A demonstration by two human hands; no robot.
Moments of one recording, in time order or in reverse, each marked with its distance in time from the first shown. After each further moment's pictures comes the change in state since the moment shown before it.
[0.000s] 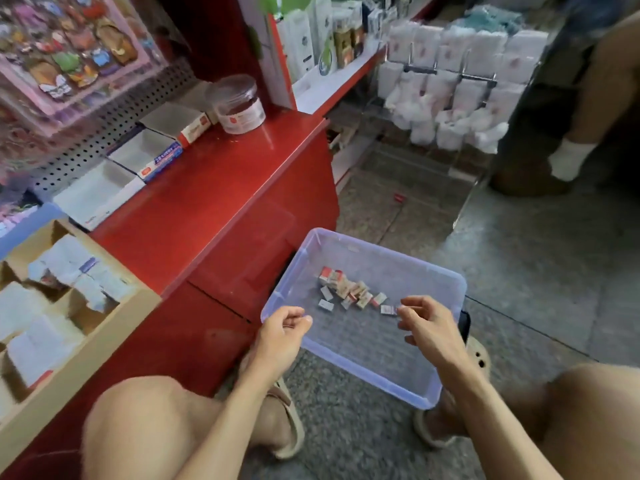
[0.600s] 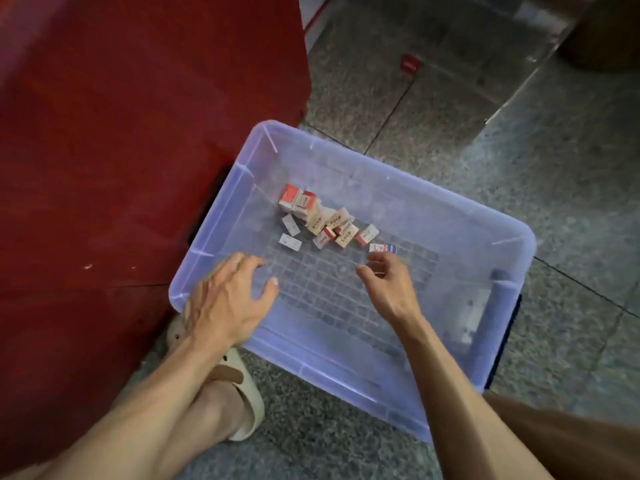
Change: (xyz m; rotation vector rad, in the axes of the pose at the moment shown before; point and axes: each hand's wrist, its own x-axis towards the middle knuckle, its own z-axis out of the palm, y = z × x) left_hand 0.162 -0.105 0.058 0.852 -0.061 0.222; right_hand 0.172 0.147 0.093 -0.174 -0.029 0.266
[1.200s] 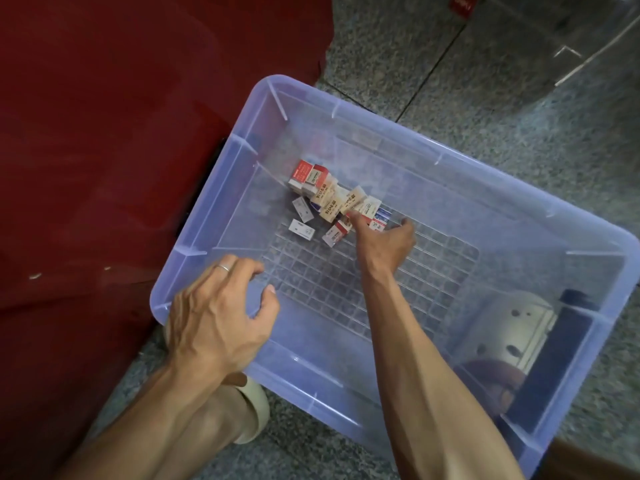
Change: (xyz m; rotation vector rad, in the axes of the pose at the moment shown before) left_hand -0.001 -0.004 0.007 -0.027 0.142 0.015; right_hand 0.099 0.000 0.086 0.204 0.384 0.241
